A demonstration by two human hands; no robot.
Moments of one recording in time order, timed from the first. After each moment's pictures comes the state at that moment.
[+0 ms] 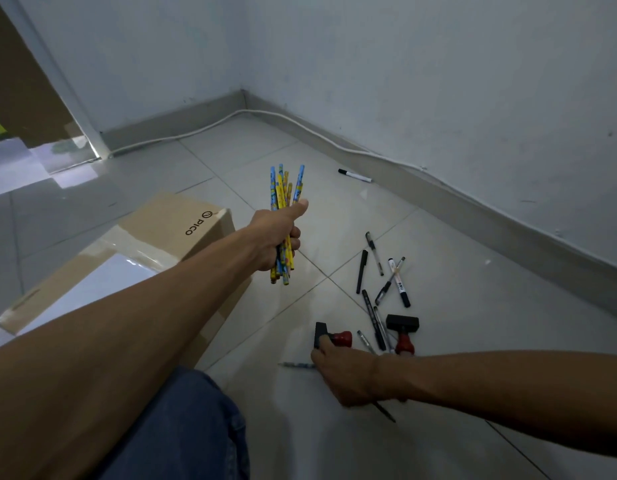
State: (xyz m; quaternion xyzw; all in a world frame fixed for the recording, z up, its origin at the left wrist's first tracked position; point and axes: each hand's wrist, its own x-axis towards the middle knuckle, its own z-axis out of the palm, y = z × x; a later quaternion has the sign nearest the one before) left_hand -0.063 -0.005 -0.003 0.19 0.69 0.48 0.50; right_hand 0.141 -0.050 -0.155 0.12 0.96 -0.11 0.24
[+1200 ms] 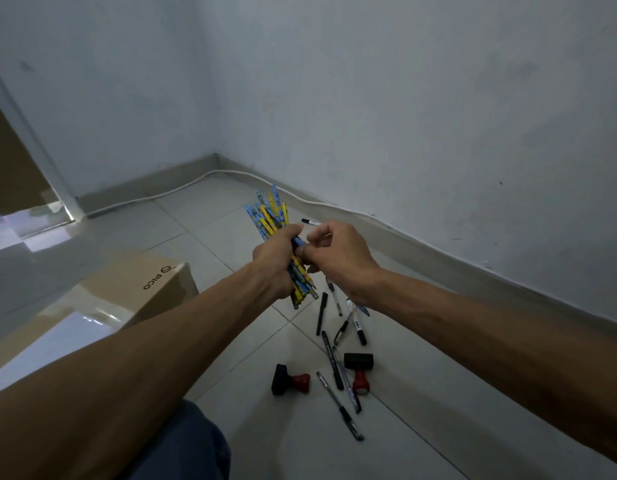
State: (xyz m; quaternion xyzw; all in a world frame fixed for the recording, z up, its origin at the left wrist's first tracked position) left_hand 0.042 0.031 0.038 0.12 0.59 0.61 0.51; right_hand 0.166 0.042 0.050 0.43 0.67 -0.49 -0.37
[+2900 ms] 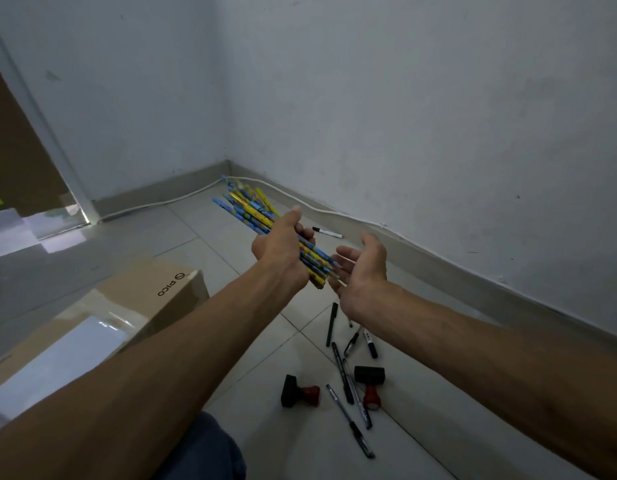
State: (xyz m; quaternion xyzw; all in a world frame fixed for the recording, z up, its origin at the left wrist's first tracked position) left_hand 0.049 0.018 0.086 0.03 0.49 0.75 0.45; right_hand 0.149 0.033 0.059 0.50 0.25 -0.70 -0.44
